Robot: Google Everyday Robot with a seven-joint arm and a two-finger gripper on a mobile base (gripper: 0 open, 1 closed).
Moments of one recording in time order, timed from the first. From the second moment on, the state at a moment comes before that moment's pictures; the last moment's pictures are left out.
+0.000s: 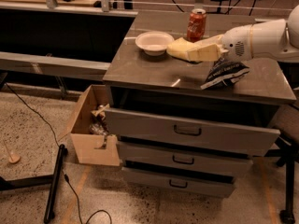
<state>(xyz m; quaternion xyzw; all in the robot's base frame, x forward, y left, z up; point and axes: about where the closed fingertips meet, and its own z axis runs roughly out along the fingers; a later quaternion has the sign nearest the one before) 0.656 -0.145 0.933 -0.38 0.74 0.31 0.46</state>
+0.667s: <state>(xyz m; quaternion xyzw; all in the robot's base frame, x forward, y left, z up) 0.675 -0.141 0.950 -0.38 0.73 0.30 0.48</state>
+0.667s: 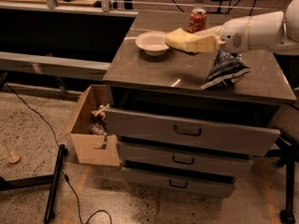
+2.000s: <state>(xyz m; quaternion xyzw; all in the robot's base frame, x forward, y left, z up) 0.788 -0.095 0.955 -0.40 0.72 0.27 0.50</state>
